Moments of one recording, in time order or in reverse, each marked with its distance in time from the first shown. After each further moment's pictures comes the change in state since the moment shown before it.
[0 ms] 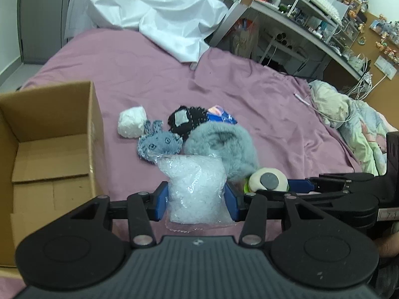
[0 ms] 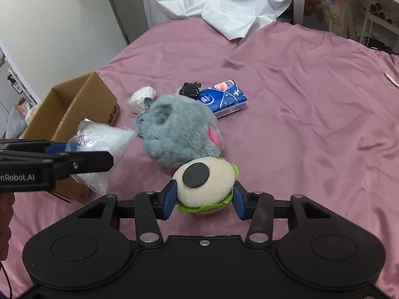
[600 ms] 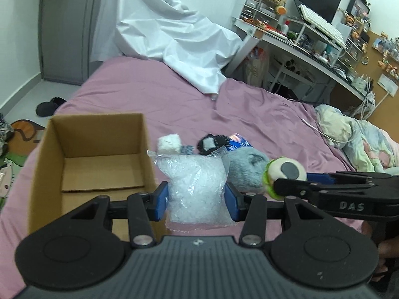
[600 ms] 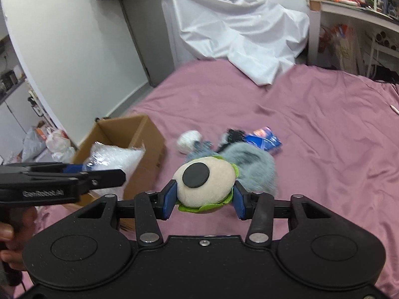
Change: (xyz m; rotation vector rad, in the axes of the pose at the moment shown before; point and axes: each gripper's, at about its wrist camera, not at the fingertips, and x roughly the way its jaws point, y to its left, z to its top) left arm -0.068 0.028 -0.003 -0.018 -0.114 0.066; right arm -0.051 0.053 0.017 -0.014 -0.160 0.076
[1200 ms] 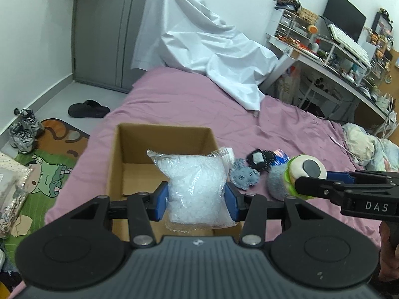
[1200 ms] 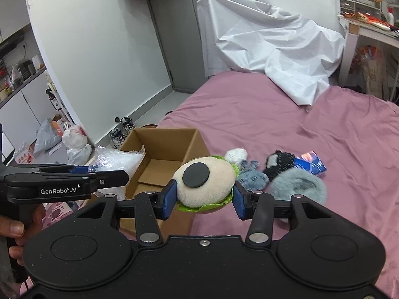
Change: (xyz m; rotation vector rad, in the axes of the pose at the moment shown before) left arm -0.037 0.066 0.004 -0.064 -0.053 0.107; right arm 0.011 0.068 0.020 -0.084 -0.028 0.051
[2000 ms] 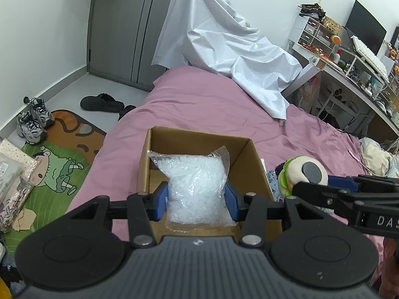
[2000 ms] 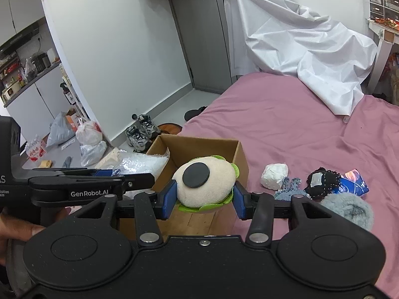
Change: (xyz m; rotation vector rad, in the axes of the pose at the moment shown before) left arm 0.031 0.048 0.015 -0.069 0.007 0.032; right arm 0.049 0.036 0.020 -0.036 0.018 0.073
